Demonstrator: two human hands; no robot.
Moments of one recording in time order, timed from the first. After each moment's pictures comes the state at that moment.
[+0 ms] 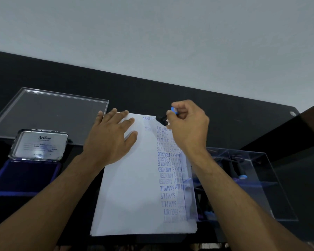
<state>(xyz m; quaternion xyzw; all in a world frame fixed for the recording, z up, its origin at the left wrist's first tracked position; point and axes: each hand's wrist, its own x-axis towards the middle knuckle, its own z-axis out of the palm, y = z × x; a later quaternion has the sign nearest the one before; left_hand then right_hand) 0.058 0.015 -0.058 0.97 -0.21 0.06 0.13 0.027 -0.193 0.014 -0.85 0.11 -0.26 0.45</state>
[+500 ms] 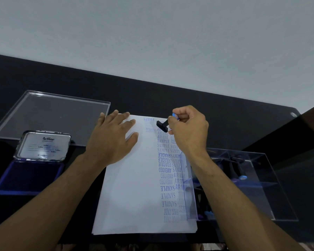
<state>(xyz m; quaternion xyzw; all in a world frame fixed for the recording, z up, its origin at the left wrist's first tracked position) 0.056 0.013 -0.054 0.97 -0.20 0.05 0.14 0.022 -0.195 0.014 -0.83 0.17 -0.21 0.48</state>
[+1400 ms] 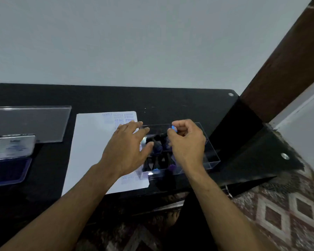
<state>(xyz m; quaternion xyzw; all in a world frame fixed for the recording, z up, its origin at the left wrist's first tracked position) -0.079 -0.105 0.008 0.91 -0.33 0.08 0.24 -0.145 -0.268 0.043 -0.79 0.23 -0.30 0.48</state>
